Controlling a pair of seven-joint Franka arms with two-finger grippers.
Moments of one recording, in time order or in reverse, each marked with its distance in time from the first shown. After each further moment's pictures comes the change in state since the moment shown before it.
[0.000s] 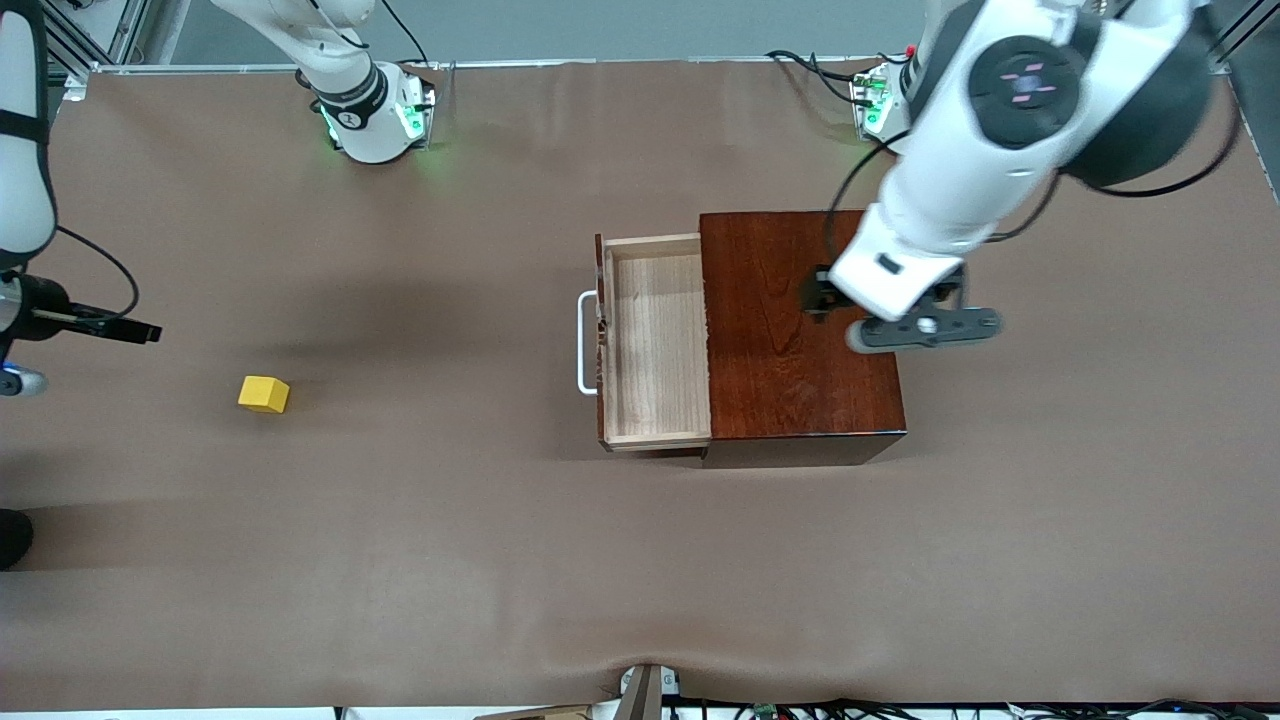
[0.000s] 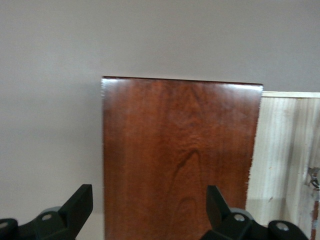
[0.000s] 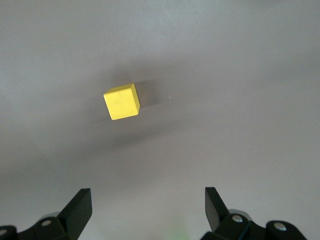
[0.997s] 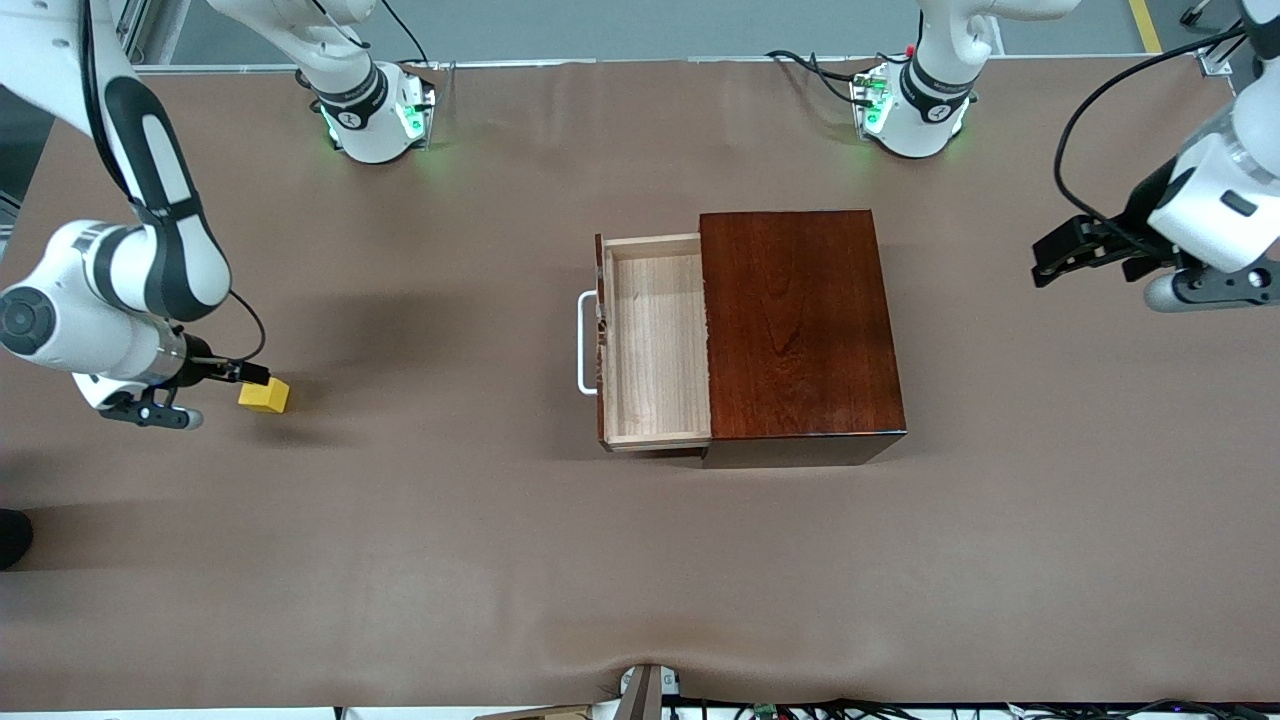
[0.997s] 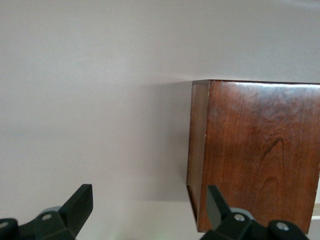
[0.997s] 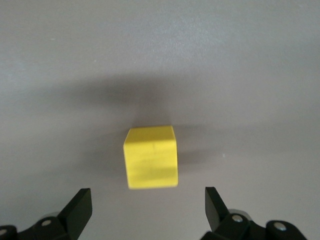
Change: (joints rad) left arm 0.296 -0.170 0.001 -0.041 0.000 -0.127 0.326; right arm 0.082 0.170 0.018 -0.239 0.003 0.533 -0.066
